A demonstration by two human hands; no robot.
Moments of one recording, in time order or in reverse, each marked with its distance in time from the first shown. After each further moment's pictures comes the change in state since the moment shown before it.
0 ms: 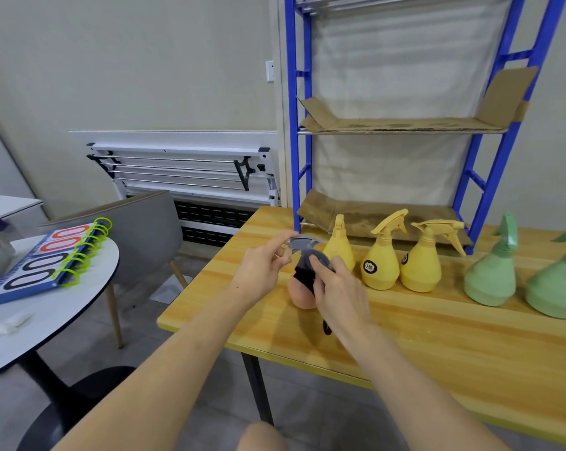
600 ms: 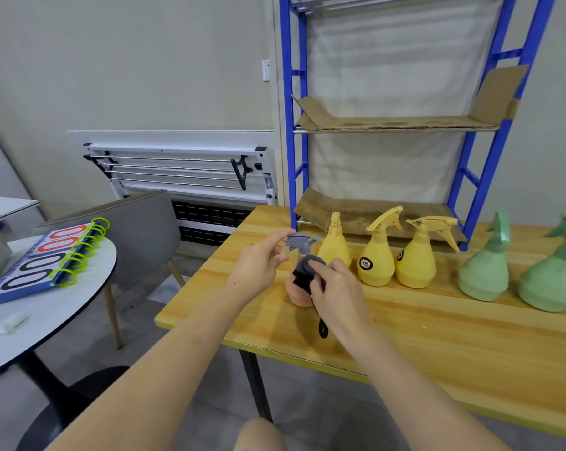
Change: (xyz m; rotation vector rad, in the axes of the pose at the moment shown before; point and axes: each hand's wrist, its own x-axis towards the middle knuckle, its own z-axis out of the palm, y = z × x) left_hand 0.003 -0.002 0.002 0.060 -0.021 0.035; right_hand -0.008 -0.002 -0.008 0.113 -0.041 0.113
